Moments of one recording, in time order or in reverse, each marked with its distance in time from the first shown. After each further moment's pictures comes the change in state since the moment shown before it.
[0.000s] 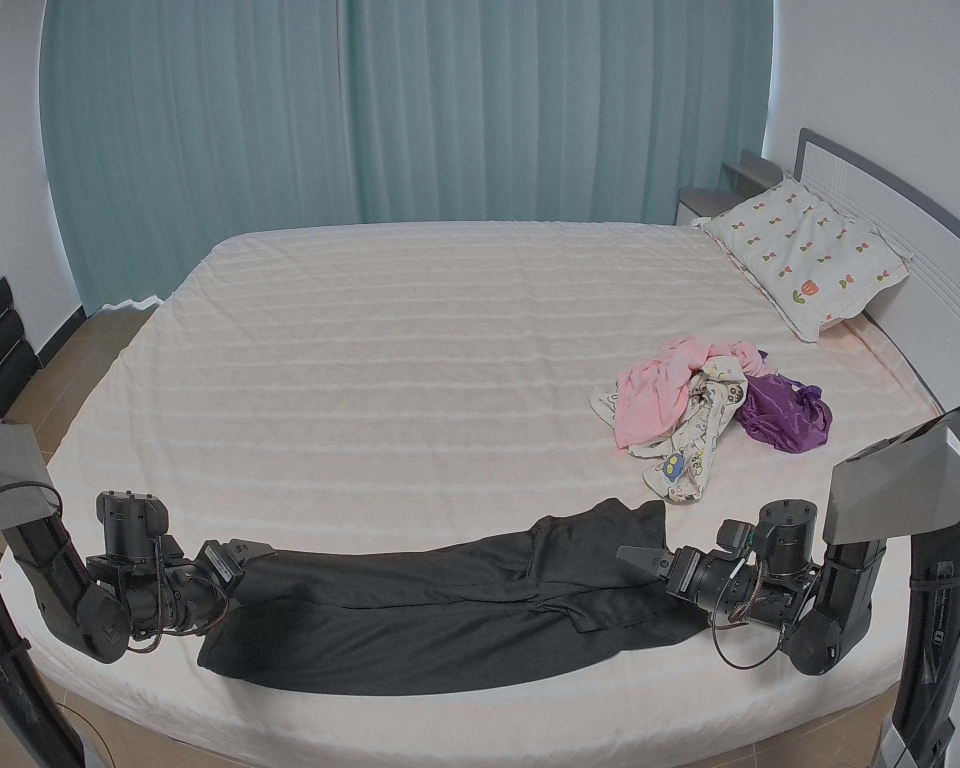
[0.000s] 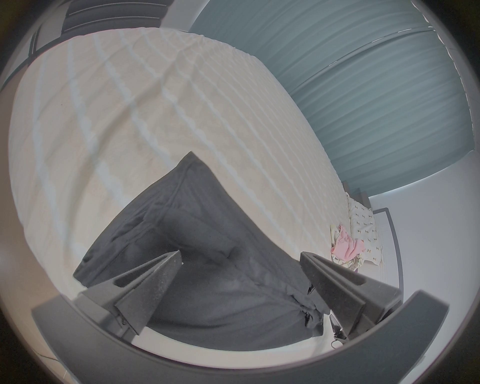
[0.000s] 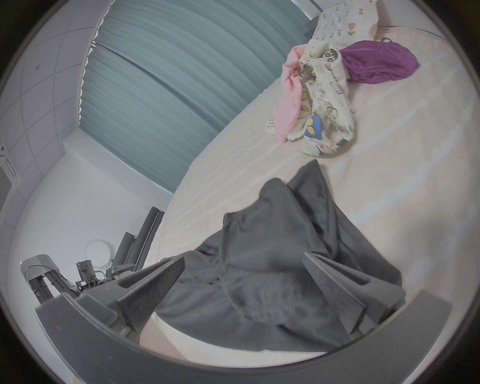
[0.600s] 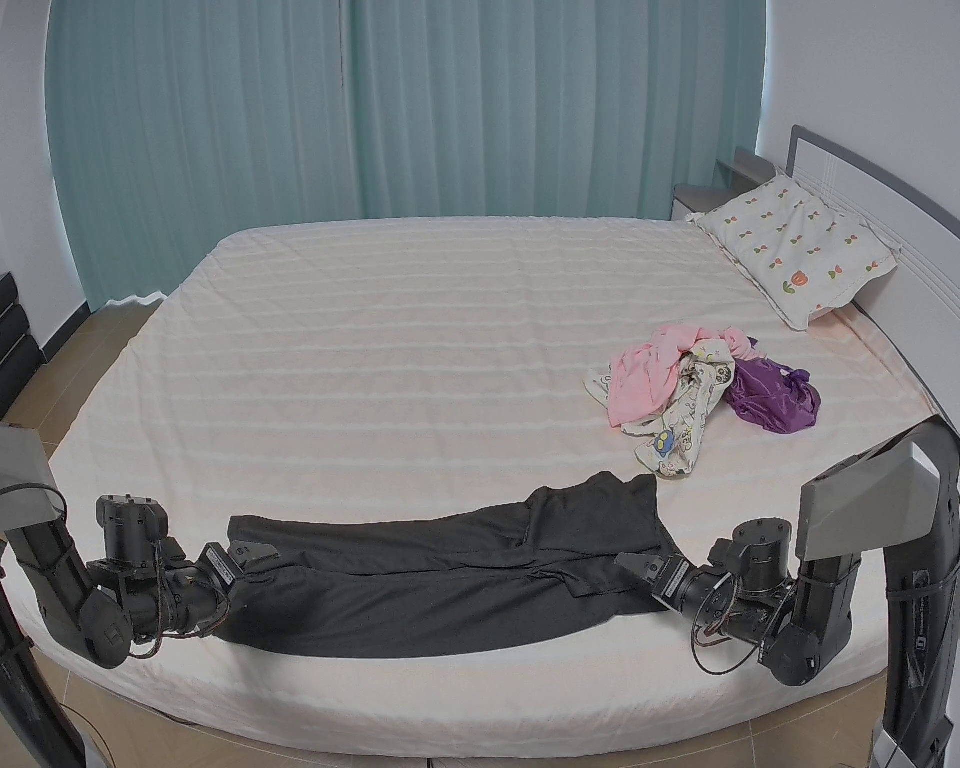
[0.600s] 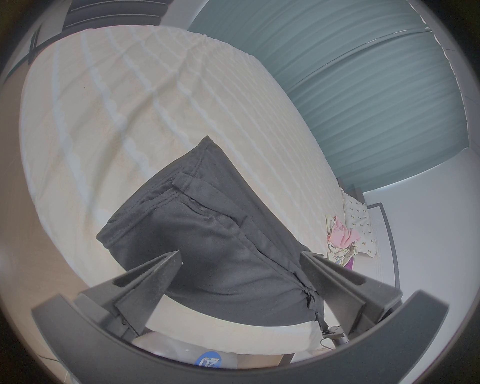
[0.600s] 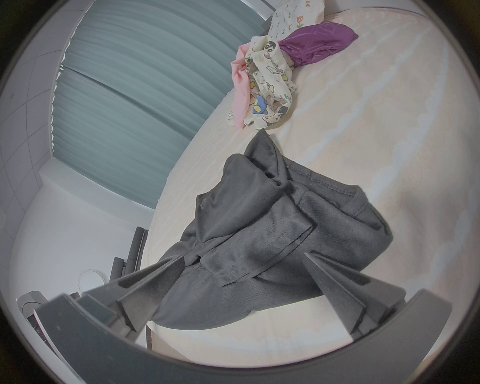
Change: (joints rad) left arm 0.000 0.020 0.024 -0.061 -0.028 0.000; right arm 0.048 0.085 -0.024 0.004 -0.166 0.187
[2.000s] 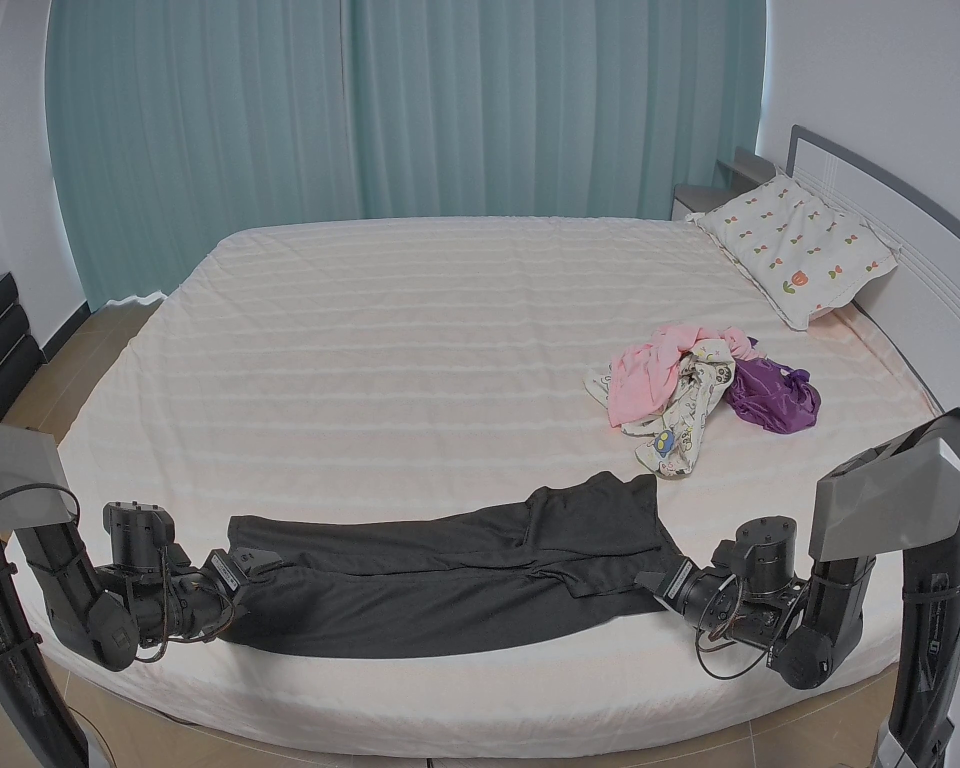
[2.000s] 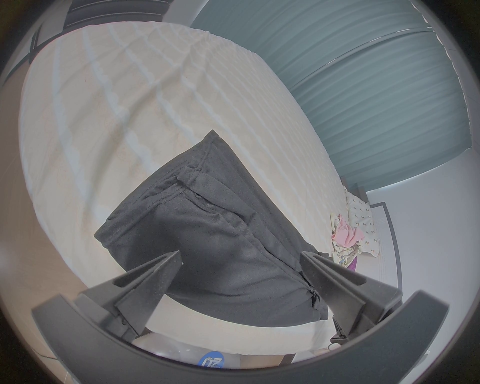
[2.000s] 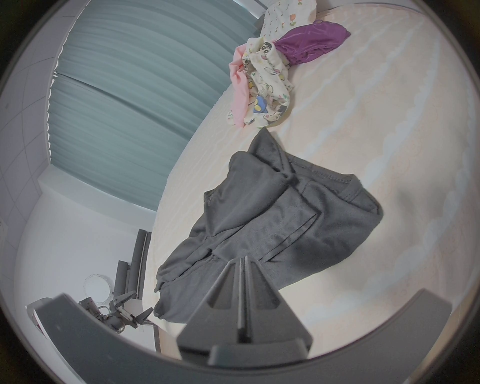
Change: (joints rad) left arm 0.002 0.052 0.006 -0.040 0.001 0.002; right arm 0.036 -0.076 0.040 0.050 -0.027 0.061
